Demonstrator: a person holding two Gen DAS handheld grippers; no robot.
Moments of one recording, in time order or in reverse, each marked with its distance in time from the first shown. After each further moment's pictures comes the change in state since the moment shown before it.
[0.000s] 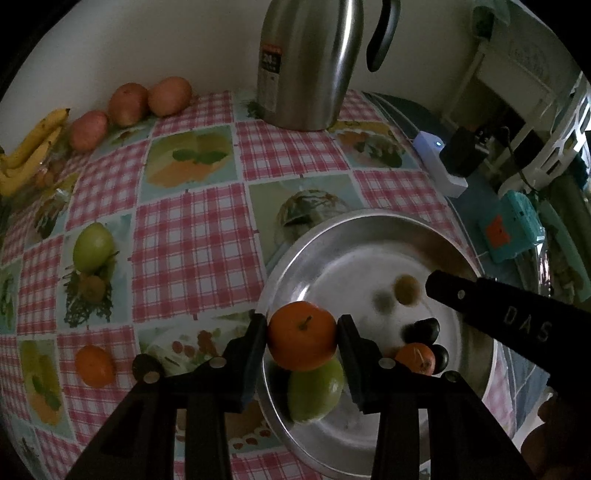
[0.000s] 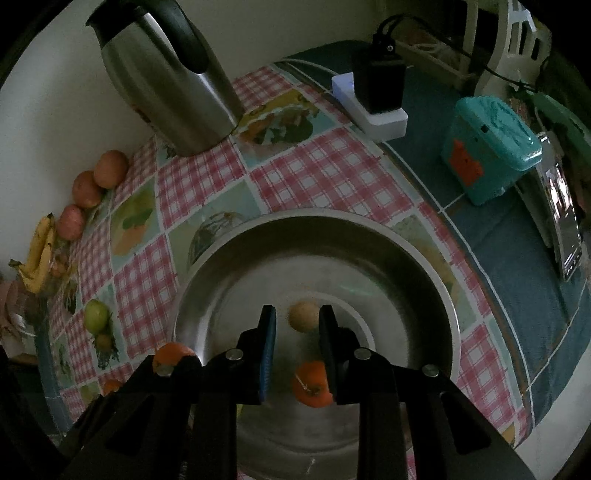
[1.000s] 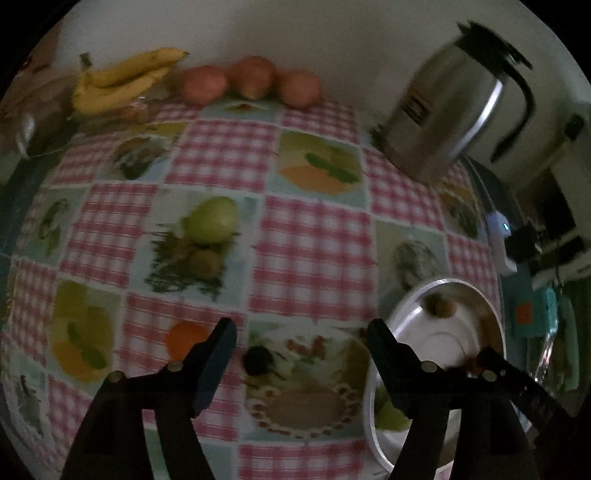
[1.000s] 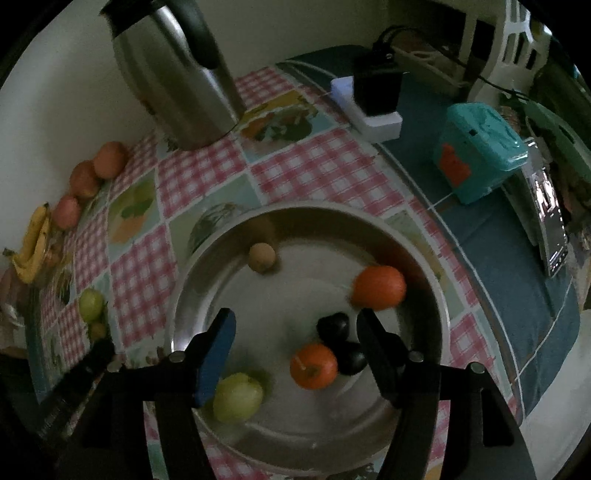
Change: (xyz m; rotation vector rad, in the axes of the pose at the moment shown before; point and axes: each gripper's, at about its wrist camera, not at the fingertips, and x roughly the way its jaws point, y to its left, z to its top) left arm -0.042 0.105 0.001 -0.337 -0.017 0.086; right arm -0.014 0.008 -0.009 -0.034 0.005 -0.041
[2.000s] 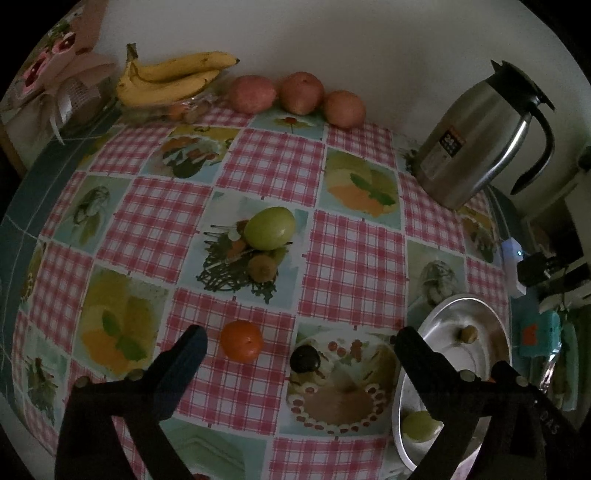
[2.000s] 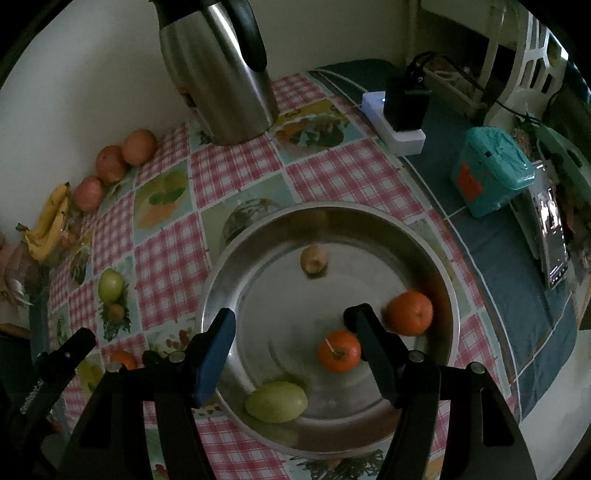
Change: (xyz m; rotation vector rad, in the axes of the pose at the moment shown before) left arm -0.020 0.033 -0.003 -0.076 -0.037 0.047; right arm -0.018 0.024 -0.008 -0.078 -0.025 0.016
